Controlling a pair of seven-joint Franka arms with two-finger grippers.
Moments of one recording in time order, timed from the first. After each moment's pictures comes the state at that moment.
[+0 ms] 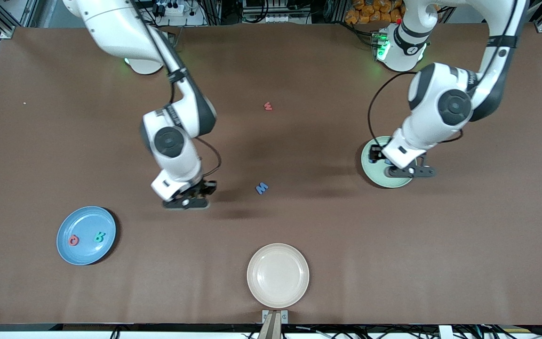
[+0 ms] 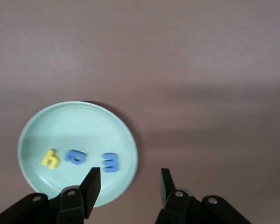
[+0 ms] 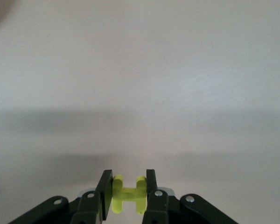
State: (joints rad) left arm -0.21 0.16 -0.17 -2.07 -0.08 2.20 -0.33; right arm 0.57 0.54 -0.19 -1.73 -0.01 2.33 0.37
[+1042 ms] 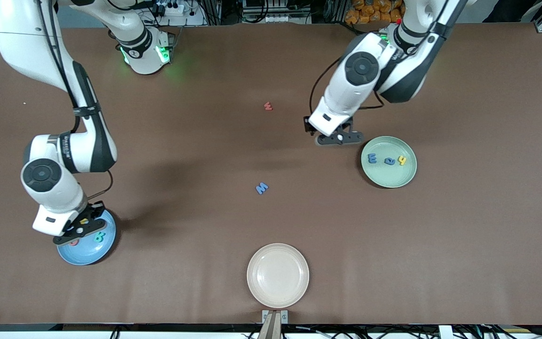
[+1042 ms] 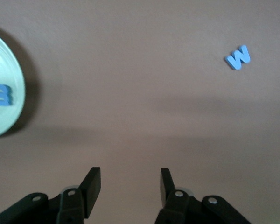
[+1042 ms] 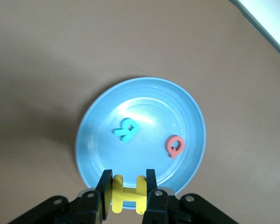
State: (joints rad) left arm -0.27 0.18 -0.45 -2.04 -0.08 2.20 -0.78; right arm 0.16 0.55 -0.21 -1.71 -0.28 2.38 -0.35
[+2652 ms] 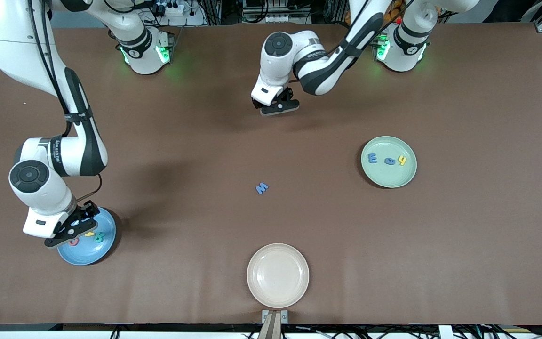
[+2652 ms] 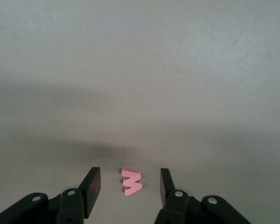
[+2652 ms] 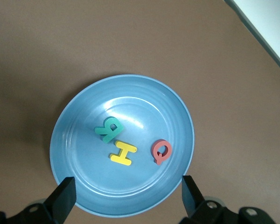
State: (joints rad) left arm -0.57 0.47 -0.53 -2.06 0.22 2.49 -1.48; right arm 0.13 0.58 -0.20 -1.71 -0.28 2.44 -0.43
